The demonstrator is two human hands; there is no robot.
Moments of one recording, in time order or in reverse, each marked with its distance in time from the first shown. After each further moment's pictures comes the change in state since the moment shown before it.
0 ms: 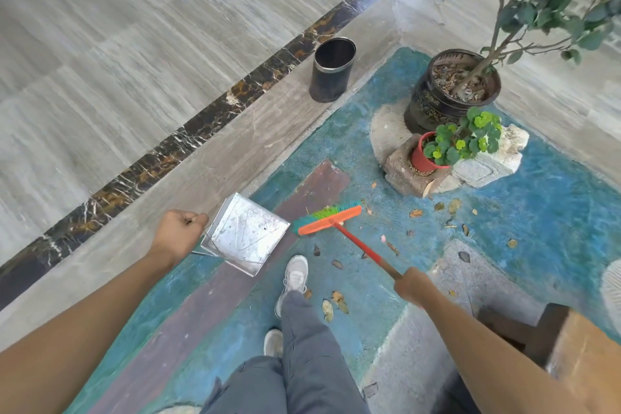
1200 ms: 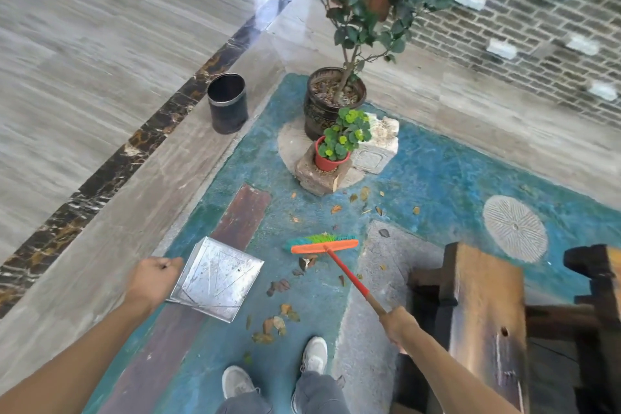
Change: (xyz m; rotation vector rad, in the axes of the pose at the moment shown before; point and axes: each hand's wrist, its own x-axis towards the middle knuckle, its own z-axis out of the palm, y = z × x) left_hand -0.081 0.057 0.079 0.100 -0.124 0.103; right_hand -0.098 0.180 0.067 0.509 0.013 0.364
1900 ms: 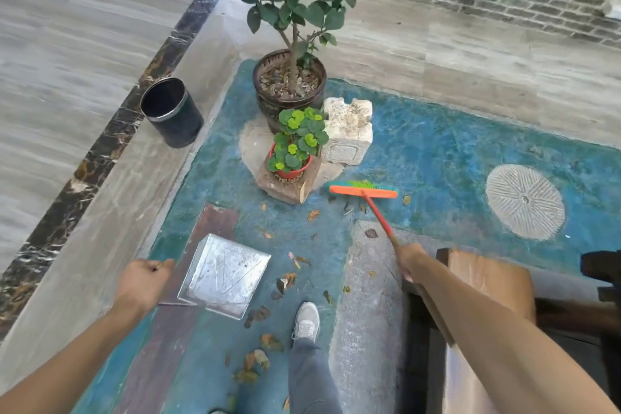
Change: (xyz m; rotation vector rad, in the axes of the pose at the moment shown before) left_hand 0.102 0.211 0.149 0.192 -0.031 0.035; right_hand 0.216 -0.068 -0.241 0.284 0.023 0.068
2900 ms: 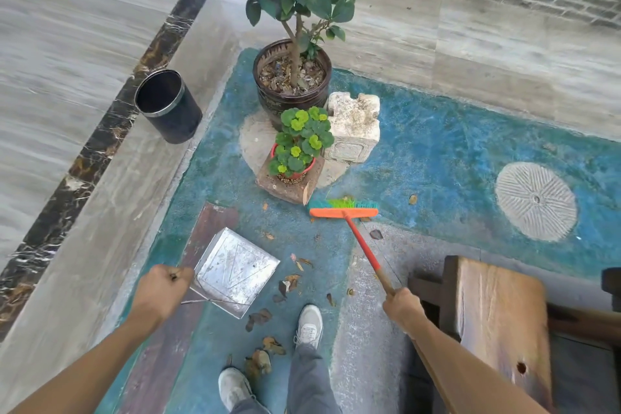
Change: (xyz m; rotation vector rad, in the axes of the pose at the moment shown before) left_hand 0.038 0.023 0.029 0.159 -0.079 0.096; right_hand -0.010 0.027 0.060 -0.233 -0.070 -0.070
